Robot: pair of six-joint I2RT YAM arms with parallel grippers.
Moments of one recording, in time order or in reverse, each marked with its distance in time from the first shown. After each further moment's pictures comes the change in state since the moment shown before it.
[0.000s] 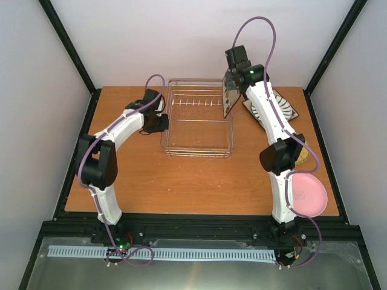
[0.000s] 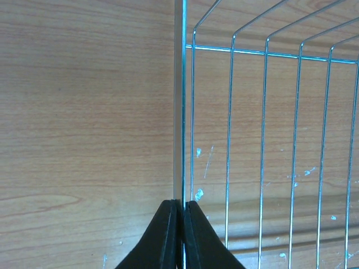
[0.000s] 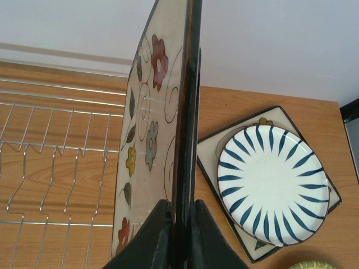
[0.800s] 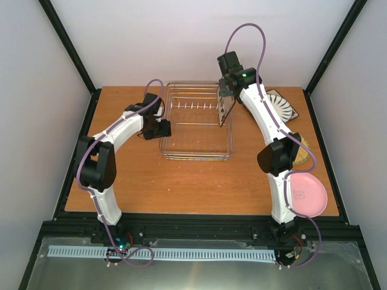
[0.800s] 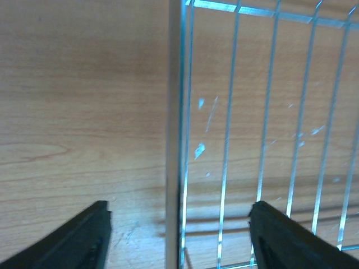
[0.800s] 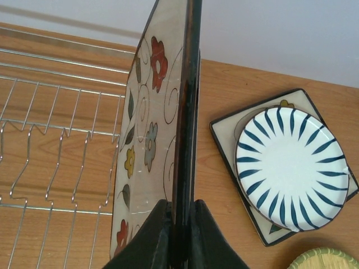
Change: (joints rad) left arm -0.004 -0.035 -0.076 -0.066 0.052 -0.027; right arm 0.044 -0.001 -0.052 -0.026 -0.003 0.008
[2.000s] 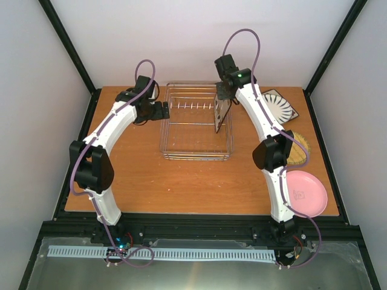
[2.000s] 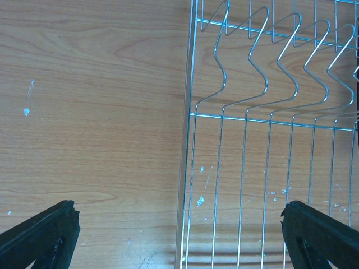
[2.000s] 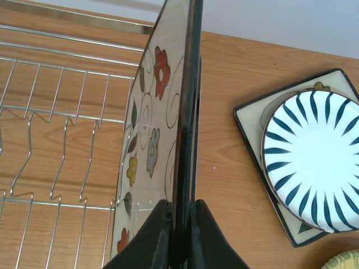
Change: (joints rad) left arm 0.035 -0.030 0.245 -0.088 -0.138 0.000; right arm -0.006 0.114 0.087 -0.061 -0.076 0.037
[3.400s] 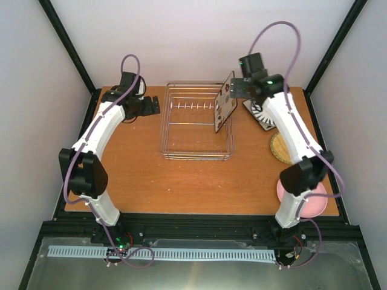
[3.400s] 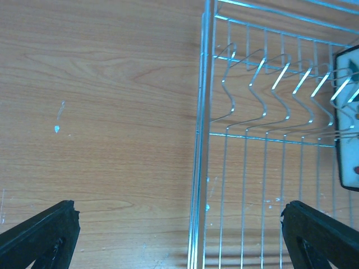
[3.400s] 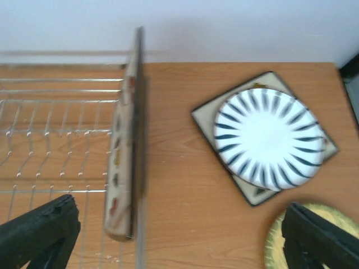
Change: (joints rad) left arm 0.090 -0.069 -0.005 0.000 0.055 0.040; right arm -0.025 -0.441 -0.433 0.137 0.015 0.076
